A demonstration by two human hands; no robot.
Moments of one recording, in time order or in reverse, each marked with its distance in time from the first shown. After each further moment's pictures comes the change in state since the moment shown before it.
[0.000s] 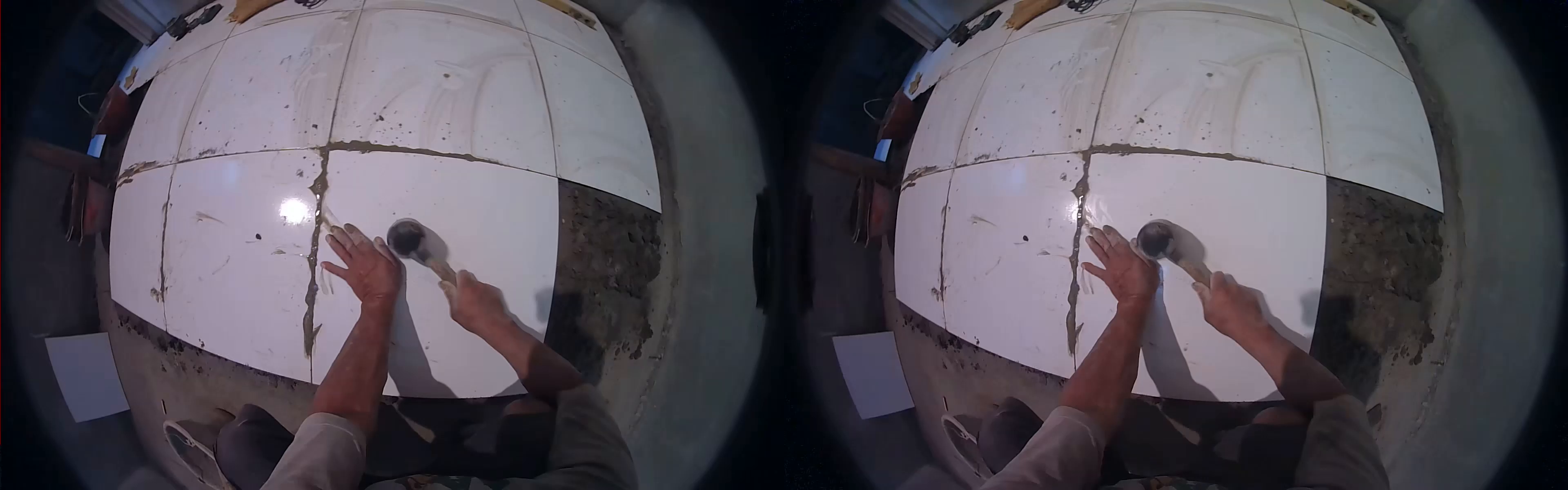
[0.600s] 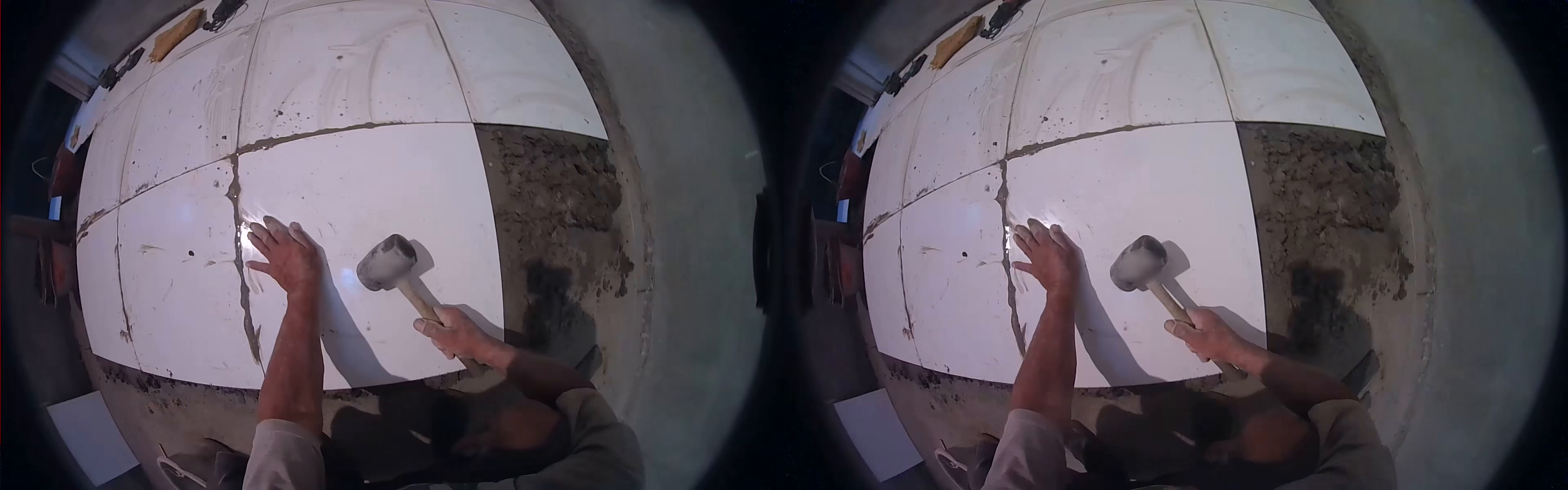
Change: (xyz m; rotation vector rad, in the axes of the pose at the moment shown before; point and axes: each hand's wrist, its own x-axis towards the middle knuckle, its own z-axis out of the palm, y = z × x) left_hand -0.003 -0.003 0.013 -0.005 0.120 0.069; right_hand -0.121 0.050 -0.014 0.917 -0.434 0.442
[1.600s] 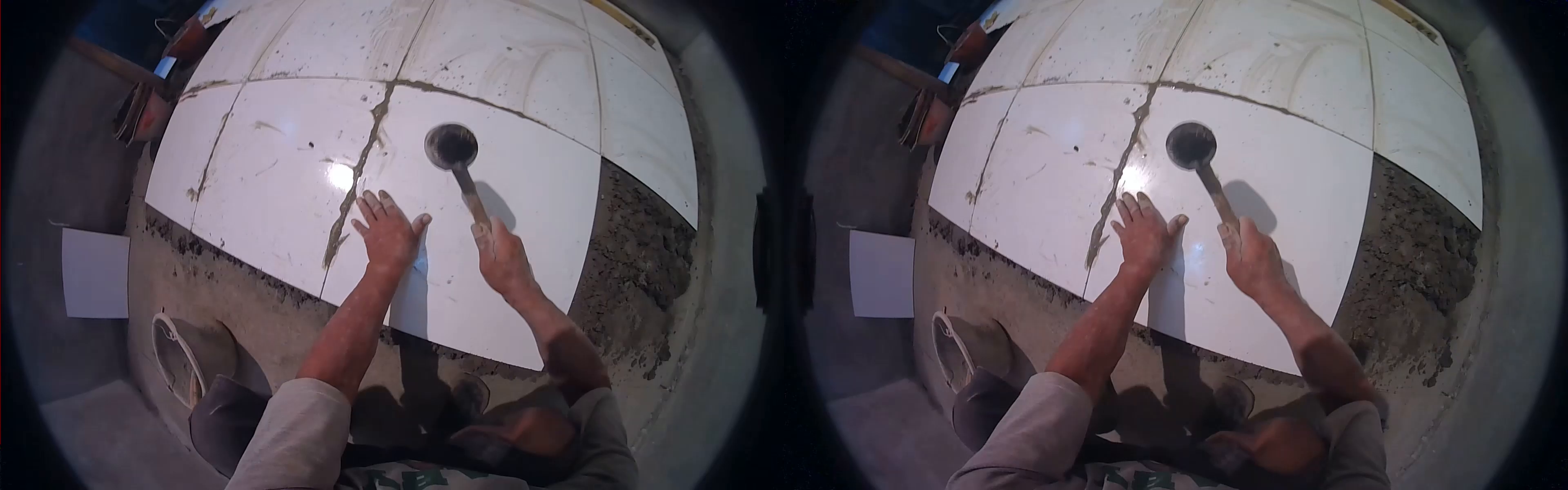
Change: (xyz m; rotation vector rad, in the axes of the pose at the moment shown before) left_hand -0.075 -0.044 -0.056 -0.034 -0.271 -0.042; right_hand 0.059 -0.076 0.041 -0.637 0.281 -0.607
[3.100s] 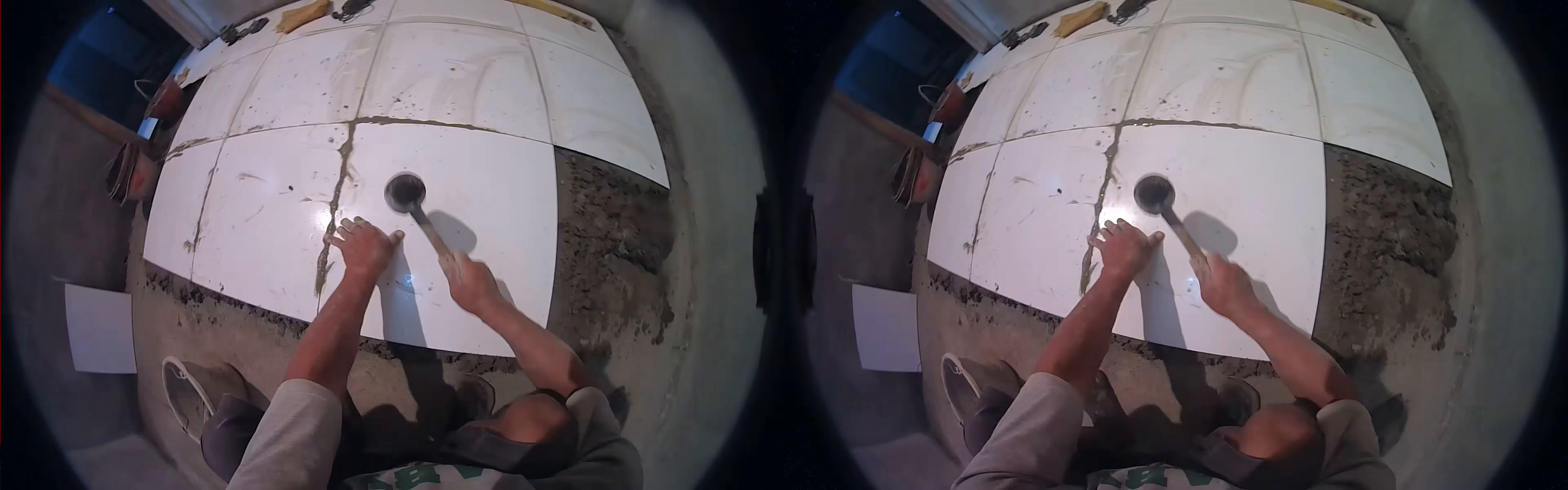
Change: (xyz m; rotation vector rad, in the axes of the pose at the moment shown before) left_hand 0.017 0.007 -0.023 0.300 -0.059 0.085; right_hand -0.044 0.015 0.023 -0.031 0.042 0.002
